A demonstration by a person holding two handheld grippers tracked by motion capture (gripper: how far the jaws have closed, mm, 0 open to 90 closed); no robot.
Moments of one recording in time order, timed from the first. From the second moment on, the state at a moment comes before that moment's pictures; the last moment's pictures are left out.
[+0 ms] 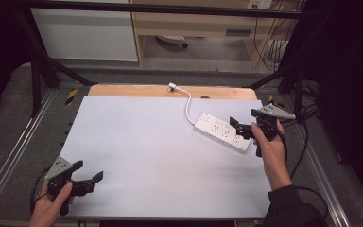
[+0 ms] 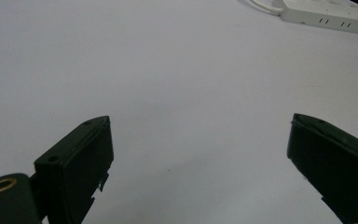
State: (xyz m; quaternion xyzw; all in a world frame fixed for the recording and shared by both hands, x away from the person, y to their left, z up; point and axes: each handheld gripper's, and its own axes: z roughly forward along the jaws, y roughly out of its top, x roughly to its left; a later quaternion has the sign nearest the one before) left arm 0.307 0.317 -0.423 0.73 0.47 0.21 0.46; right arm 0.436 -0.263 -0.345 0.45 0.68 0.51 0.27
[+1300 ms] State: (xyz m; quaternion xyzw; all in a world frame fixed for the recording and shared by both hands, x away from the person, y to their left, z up) left arm 0.306 0.315 -0.422 0.73 0.46 0.21 0.46; right arm 0.380 -0.275 -0.420 0.45 0.69 0.49 0.27
